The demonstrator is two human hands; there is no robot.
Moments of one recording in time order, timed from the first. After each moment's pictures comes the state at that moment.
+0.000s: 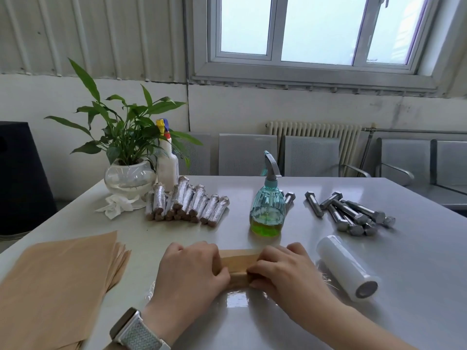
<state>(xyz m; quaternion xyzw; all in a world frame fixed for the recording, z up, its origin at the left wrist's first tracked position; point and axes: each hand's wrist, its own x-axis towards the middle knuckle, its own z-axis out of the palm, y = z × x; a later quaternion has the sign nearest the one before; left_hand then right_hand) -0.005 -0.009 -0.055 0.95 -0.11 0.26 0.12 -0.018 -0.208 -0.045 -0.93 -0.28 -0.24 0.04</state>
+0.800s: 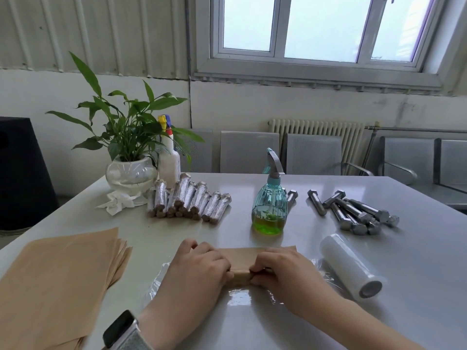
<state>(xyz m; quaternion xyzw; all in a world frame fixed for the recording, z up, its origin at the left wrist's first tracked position) -0.009 -0.003 -0.057 0.93 -0.27 0.26 0.02 0.001 -0.208 -0.055 -0.95 -0.24 -0.14 0.17</state>
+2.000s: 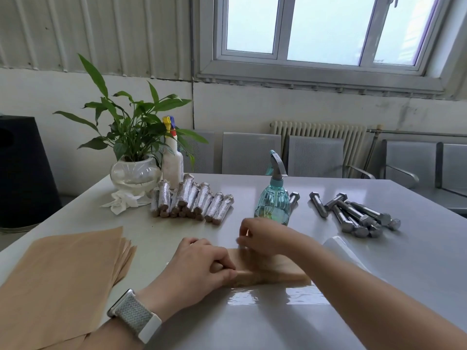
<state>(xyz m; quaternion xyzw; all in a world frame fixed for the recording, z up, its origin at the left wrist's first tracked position) 0.014 0.013 -0.058 0.93 -0.25 0.13 0.25 0.089 -0.173 -0.022 -0.98 -0.19 0.03 0.07</state>
